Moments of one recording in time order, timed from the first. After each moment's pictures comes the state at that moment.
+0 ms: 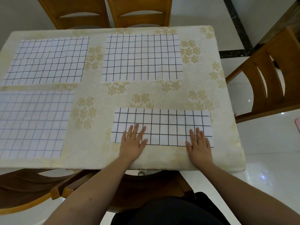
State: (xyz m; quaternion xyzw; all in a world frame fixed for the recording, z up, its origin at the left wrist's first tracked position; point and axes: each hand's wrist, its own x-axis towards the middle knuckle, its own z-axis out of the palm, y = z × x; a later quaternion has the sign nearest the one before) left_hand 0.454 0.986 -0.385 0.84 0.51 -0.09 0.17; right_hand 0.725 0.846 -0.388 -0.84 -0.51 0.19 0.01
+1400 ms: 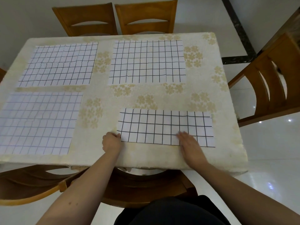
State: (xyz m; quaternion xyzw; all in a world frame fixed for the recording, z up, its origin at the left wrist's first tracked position) left_hand 0.404 1.024 -0.347 0.50 0.82 0.04 0.29; right_hand 0.696 0.860 -0.362 -0.73 -0.66 0.17 0.12
